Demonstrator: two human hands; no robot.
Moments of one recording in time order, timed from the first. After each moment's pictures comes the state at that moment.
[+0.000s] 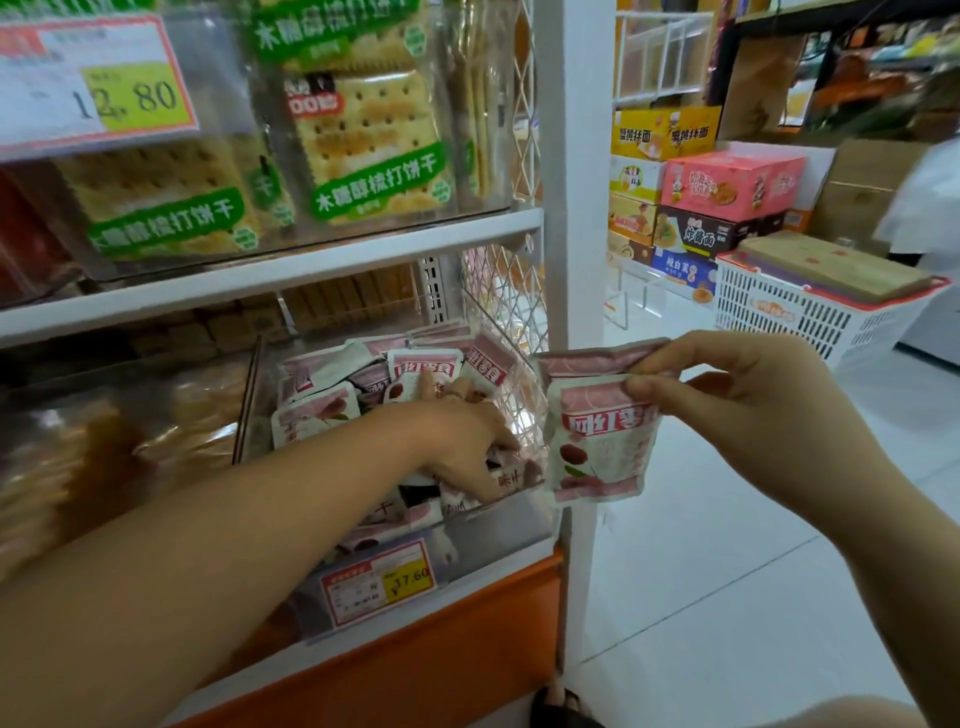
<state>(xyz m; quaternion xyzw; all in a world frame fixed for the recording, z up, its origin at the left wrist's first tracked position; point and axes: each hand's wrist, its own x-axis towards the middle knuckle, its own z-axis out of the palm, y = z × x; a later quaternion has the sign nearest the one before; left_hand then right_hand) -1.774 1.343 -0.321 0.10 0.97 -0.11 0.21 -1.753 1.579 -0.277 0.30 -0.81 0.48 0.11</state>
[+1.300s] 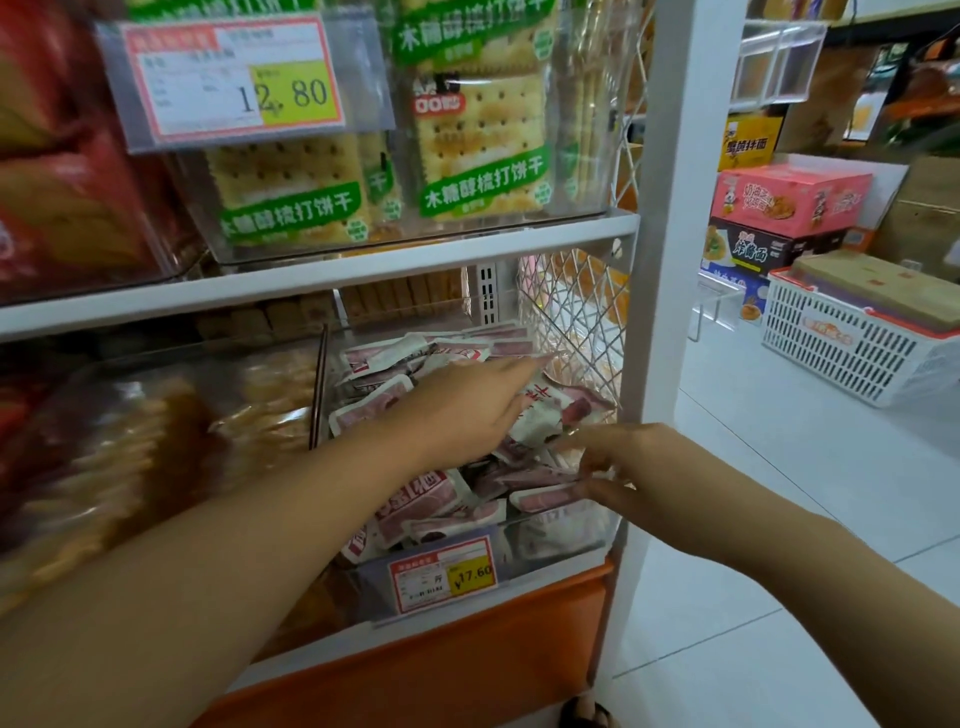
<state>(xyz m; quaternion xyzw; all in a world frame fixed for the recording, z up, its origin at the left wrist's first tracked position) -1.737 1.303 -0.310 0.14 0.98 0.05 -0.14 -1.759 1.509 -0.322 0.45 -0.87 0.18 -0.01</state>
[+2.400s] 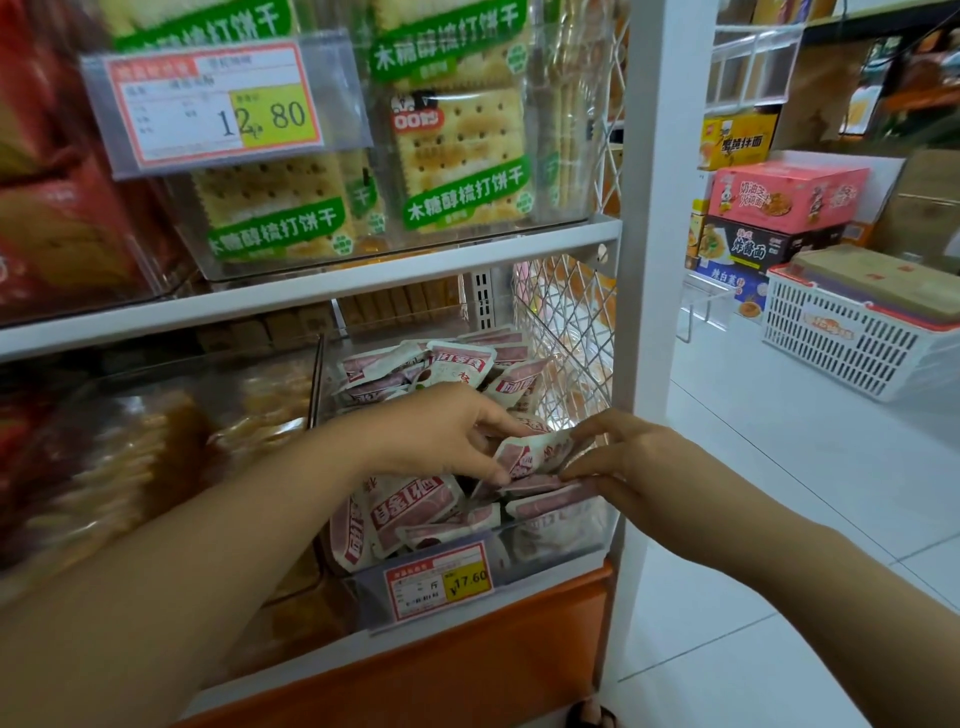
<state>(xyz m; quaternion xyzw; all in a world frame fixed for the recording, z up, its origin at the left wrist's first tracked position) -1.715 1.304 -0.285 0.05 0.96 0.26 0.13 -1.754 1.515 -0.317 0.46 -0.88 0.15 0.01</state>
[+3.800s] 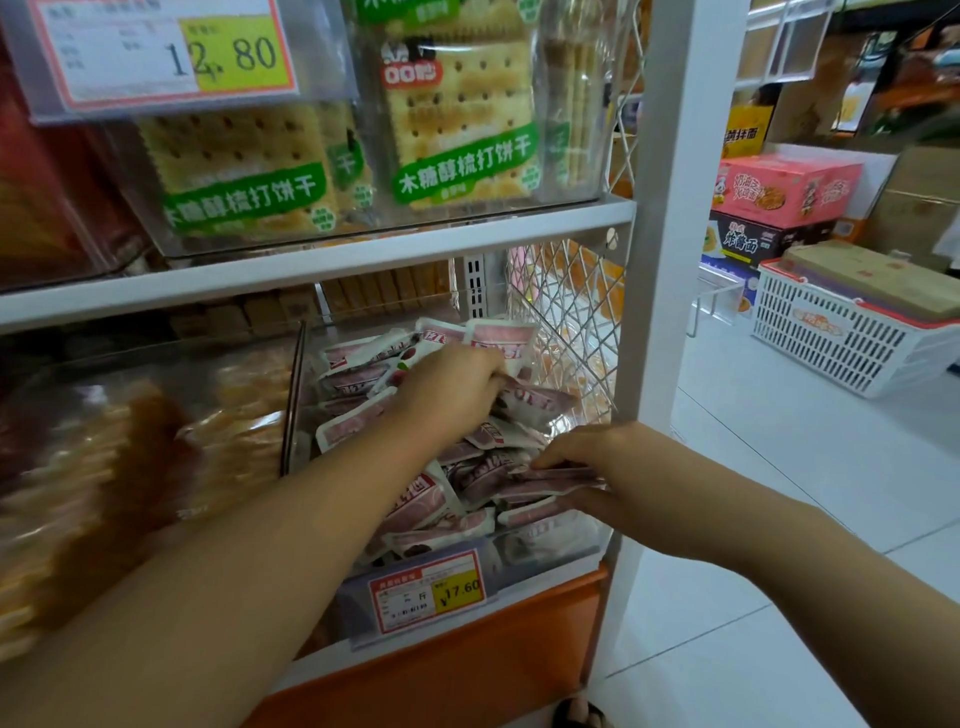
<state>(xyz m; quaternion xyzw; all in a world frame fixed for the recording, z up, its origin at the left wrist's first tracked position) -1.780 1.297 -0.327 -0.01 0.99 0.07 -0.15 -1.766 1.497 -0.320 0.47 -0.87 0.15 -0.04</state>
